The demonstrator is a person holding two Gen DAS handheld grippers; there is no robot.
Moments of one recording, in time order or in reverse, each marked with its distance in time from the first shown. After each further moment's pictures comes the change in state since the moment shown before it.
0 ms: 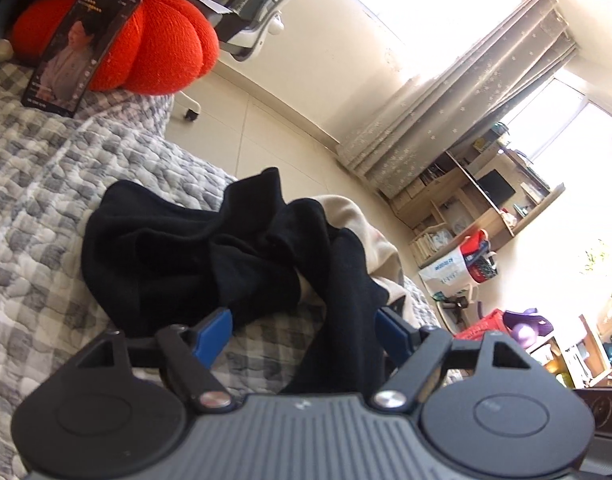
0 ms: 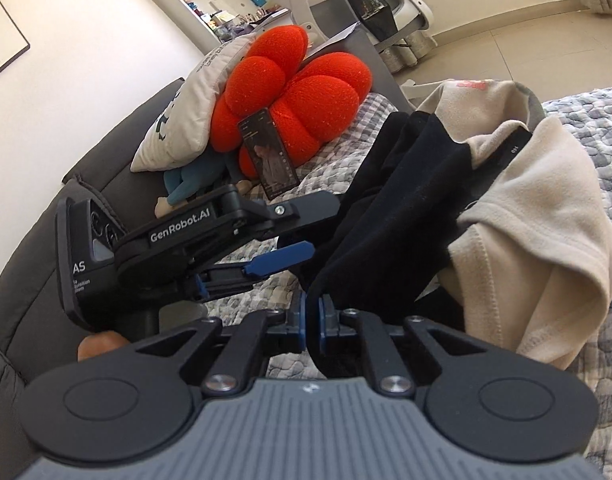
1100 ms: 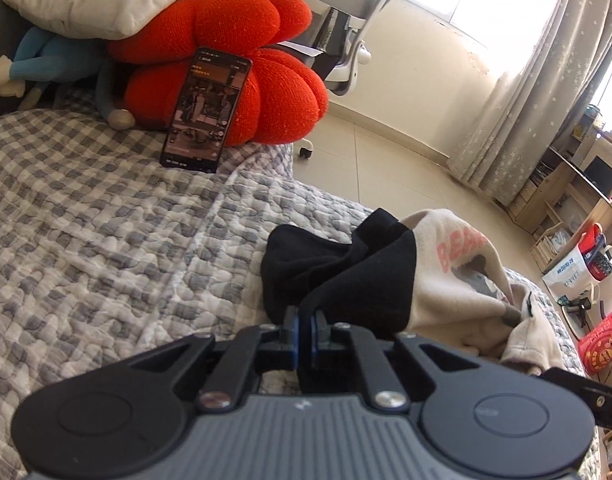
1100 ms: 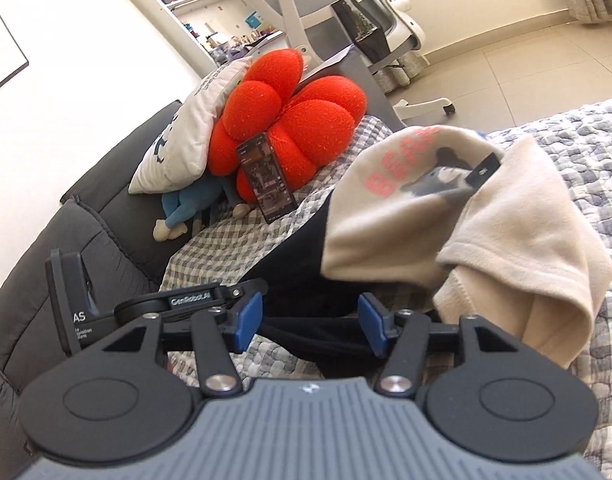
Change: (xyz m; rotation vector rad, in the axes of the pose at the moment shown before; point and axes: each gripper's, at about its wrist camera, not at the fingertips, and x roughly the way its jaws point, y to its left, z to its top) left arm -0.052 0.020 0.004 0.102 -0.107 0.451; right arm -0.013 -0.002 0.006 0.046 -0.104 -0.038
